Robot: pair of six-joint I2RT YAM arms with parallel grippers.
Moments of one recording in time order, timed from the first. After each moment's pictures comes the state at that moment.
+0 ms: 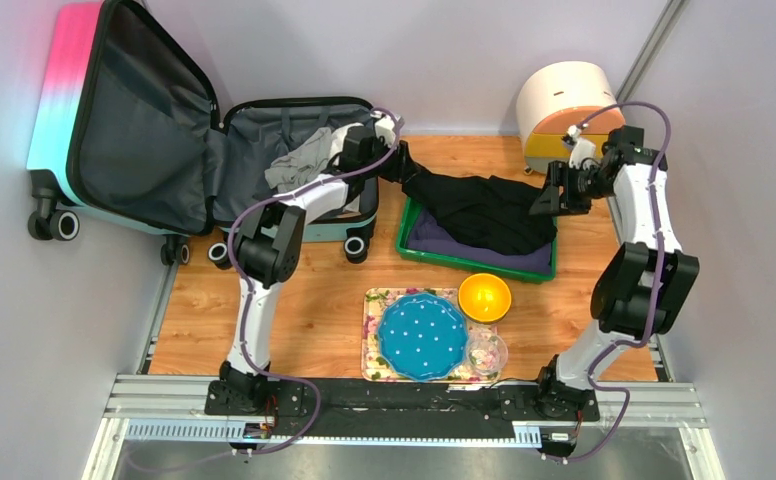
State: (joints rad) left arm -0.44 2.26 1.70 0.24 0.41 -0.21; right arm -0.27 1.76 1.58 -1.09 -0.65 -0.28
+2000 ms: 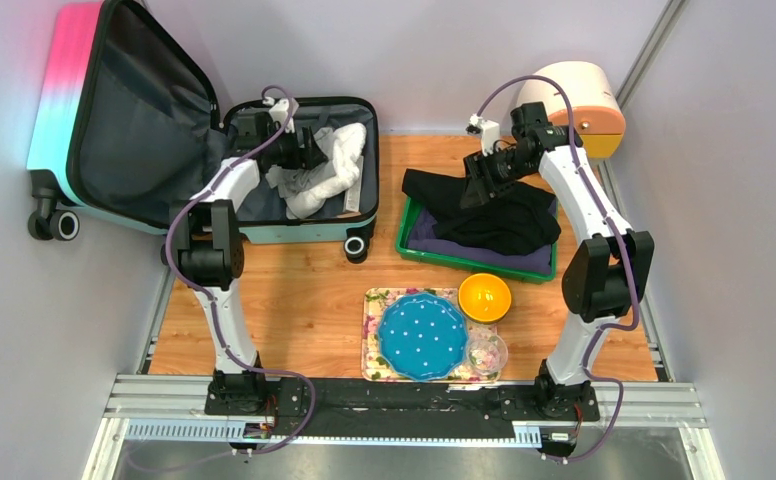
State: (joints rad) left arm -0.01 2.06 1.63 -0.16 0.56 -0.05; right arm 0.16 1.84 1.79 -1.06 -0.61 -0.31
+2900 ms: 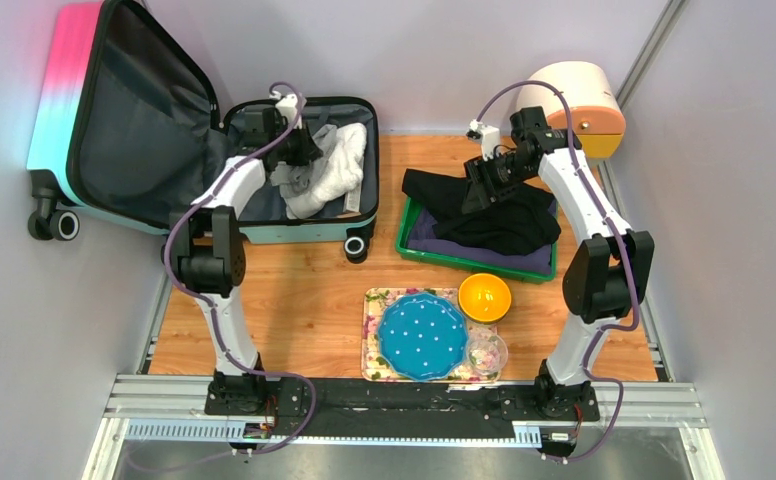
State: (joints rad) left arm -0.06 2.01 1.62 -0.16 0.46 -0.06; right arm 0.16 1.83 1.75 -1.06 -0.59 -0.31
